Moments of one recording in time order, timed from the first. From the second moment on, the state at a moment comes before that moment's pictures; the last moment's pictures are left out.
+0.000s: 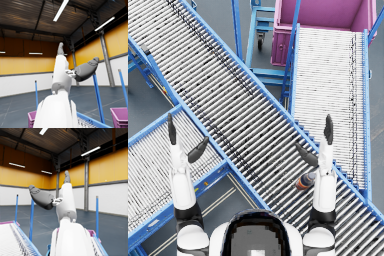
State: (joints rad) left arm 0.50 1.31 -0.14 -1.91 1.51 0.00 0.00; right arm 0.41 -1.32 -0.07 1.92 1.33 0.00 0.00
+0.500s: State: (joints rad) left arm 0.48 1.32 -0.14 -1.91 1.51 0.00 0.00; right arm 0.42 -1.34 -0.08 1.90 1.33 0.00 0.00
